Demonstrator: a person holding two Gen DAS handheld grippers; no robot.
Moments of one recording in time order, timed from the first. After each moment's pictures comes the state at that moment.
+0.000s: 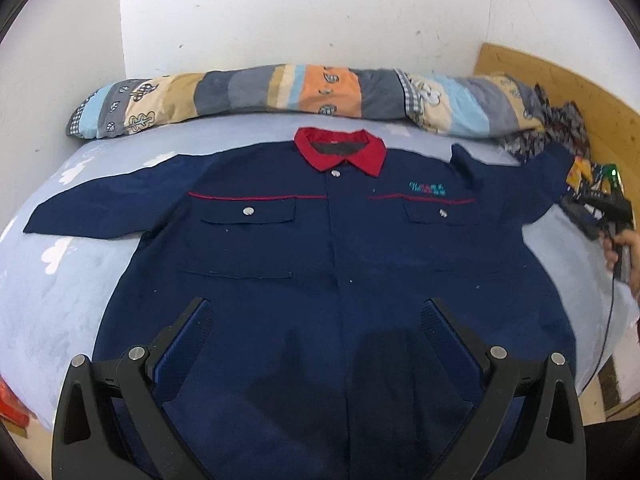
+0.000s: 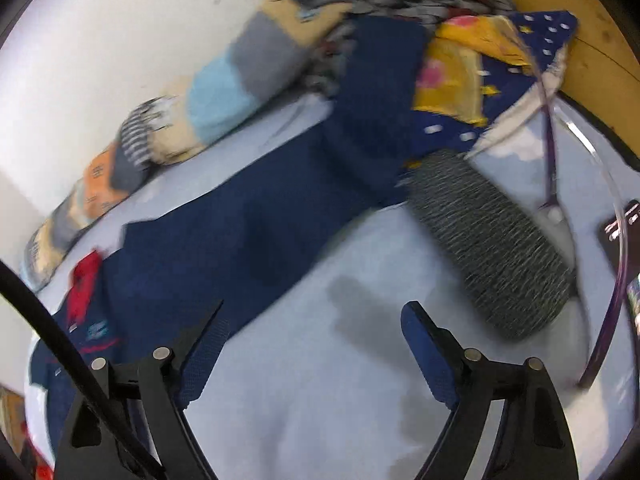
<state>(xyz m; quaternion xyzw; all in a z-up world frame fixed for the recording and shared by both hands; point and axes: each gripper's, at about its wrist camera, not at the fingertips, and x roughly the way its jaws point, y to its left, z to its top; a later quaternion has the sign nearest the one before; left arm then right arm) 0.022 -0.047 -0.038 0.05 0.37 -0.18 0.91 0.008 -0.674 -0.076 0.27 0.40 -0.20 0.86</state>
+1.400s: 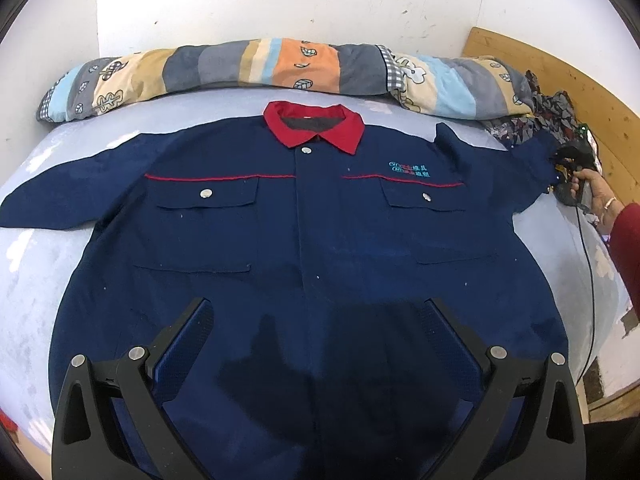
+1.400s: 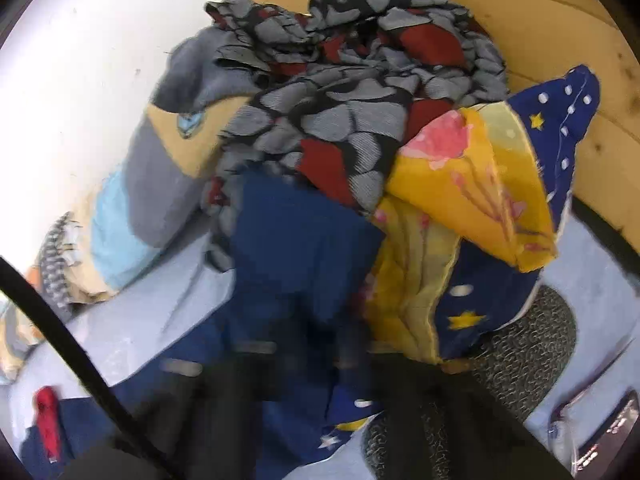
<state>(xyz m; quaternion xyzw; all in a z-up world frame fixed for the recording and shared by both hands) 0.048 -0.070 -0.059 0.04 0.41 -0.22 0.89 0.096 -0.814 -0.039 0.28 0.31 -0.30 0.86</state>
